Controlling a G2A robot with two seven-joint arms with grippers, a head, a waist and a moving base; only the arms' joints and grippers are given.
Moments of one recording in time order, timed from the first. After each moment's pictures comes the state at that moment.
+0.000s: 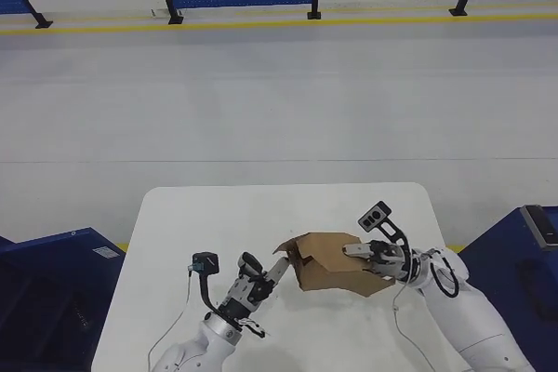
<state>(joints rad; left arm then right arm) 1.71 -1.23 -1.10 -2.01 0.56 -0.10 -0.01 -1.24 -1.05 1.21 -1.39 1.08 -0.09 1.42</state>
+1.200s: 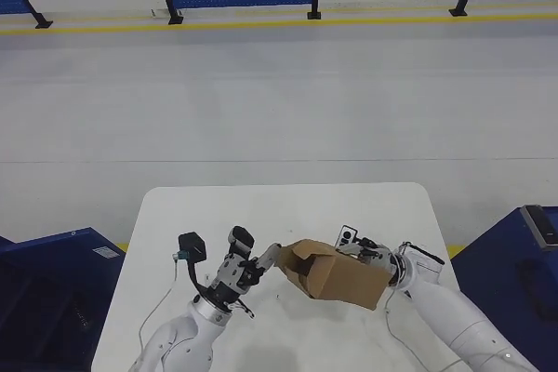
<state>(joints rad) 1.63 -1.23 -1.17 -1.95 0.66 -0.31 0.07 -1.11 -1.01 0.91 -1.22 1.41 0.36 1.46</state>
